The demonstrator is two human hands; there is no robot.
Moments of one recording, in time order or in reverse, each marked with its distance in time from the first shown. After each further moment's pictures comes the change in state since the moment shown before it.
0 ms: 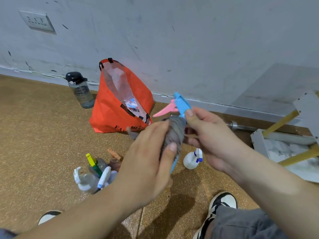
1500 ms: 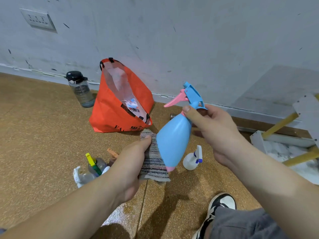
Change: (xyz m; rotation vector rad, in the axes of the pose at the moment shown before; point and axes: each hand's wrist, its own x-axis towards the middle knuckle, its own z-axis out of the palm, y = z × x) left_hand 0.014 0.001 -0.011 -1.041 -0.051 -1.133; right_hand 0.013 -0.004 -0.012 -0.177 0.159 -0.061
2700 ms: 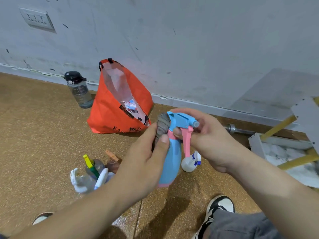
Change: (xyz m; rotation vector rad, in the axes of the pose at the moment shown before) left_hand 0.000 -0.005 0.004 0.545 -0.067 0.694; right_hand -0.015 -0.004 0.003 0.011 -0.354 -0.144
